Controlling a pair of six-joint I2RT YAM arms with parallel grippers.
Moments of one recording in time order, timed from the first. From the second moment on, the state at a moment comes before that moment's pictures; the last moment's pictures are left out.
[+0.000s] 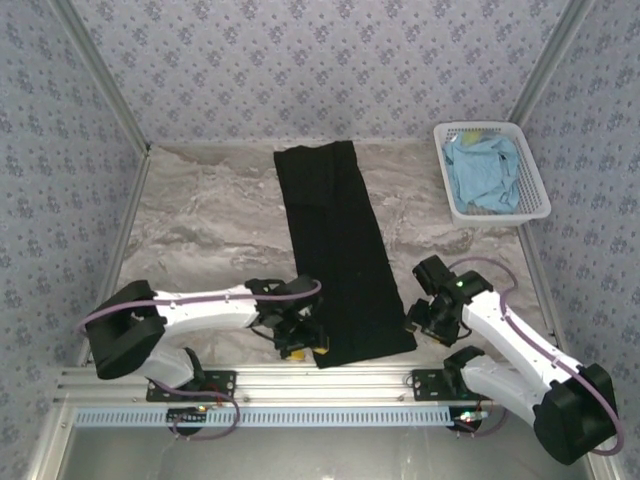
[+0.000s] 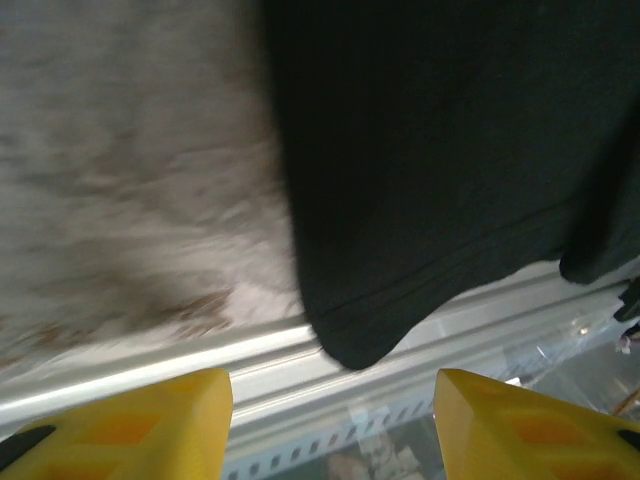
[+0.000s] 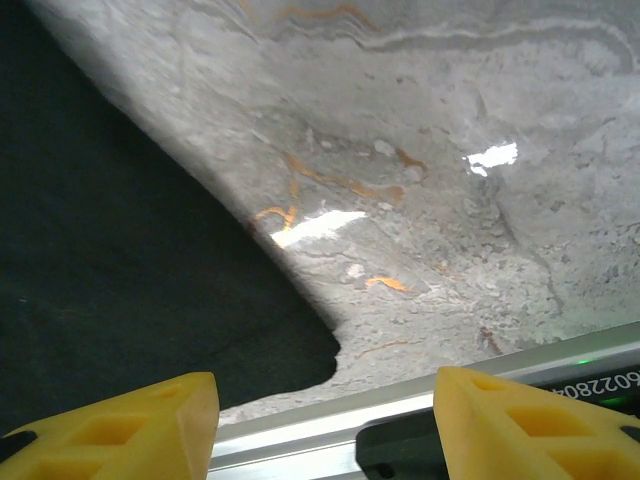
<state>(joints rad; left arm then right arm) -1.12 1.47 0.76 -0.55 0.42 -1.25 0.46 0.94 0.59 -1.15 -0.10 0.87</state>
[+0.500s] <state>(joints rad) -1.21 1.67 0.92 -0.63 0.29 -1.30 0.46 0.82 0.55 -1.16 -0.09 0.87</state>
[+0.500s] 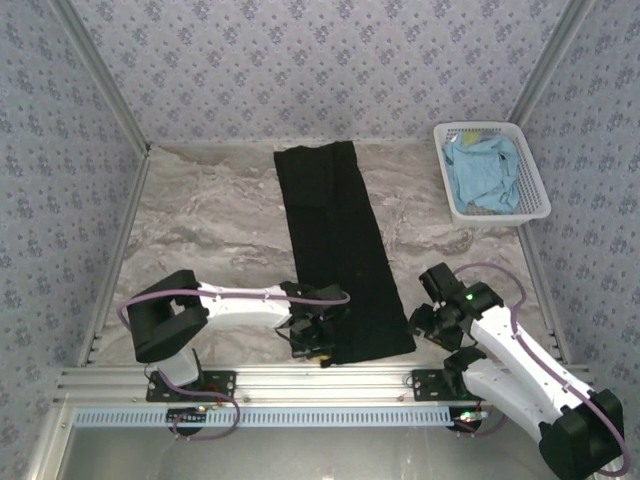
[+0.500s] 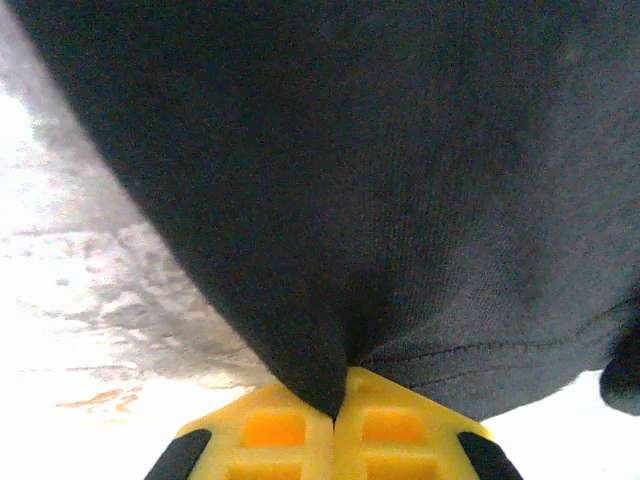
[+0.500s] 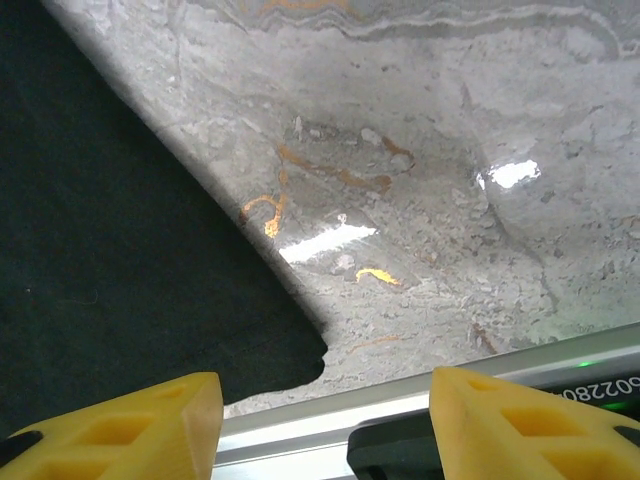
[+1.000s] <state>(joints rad) -1.15 1.50 0.78 -0.64 0.16 -1.30 0.67 0.98 0.47 -0.92 -0.12 0.97</state>
